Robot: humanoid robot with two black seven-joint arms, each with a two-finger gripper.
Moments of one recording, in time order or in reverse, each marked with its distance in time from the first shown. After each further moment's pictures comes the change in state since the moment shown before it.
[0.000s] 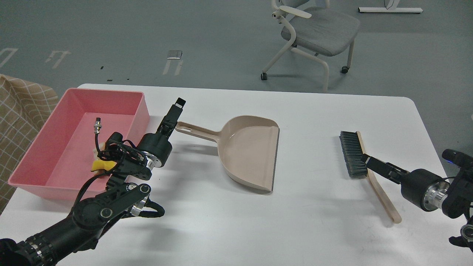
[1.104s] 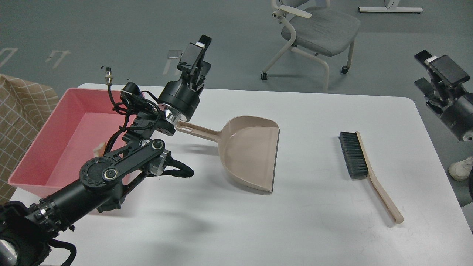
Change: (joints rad) left arm -0.240 -0.039 -0.033 -0.233 -0.285 -0.202 0.012; right arm 0.223 0.192 0.378 0.000 0.486 0.000 0.000
